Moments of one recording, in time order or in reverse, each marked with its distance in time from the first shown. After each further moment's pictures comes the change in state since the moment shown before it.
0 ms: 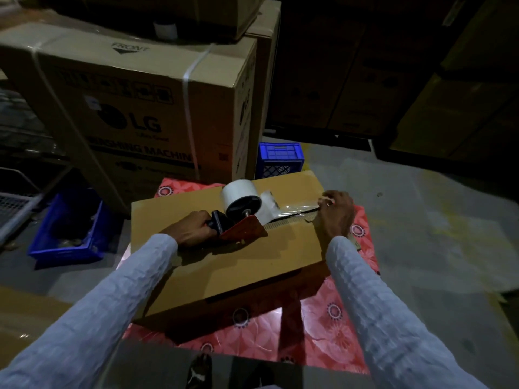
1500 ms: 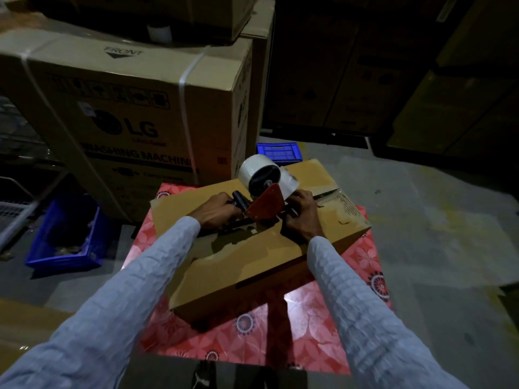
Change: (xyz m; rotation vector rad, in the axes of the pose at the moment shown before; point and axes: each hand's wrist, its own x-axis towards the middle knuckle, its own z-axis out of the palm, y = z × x) left_hand 0.035 0.057 -0.013 -0.215 0.001 0.051; right_hand -0.025 -0.053 0.036 0.166 -0.297 -0.354
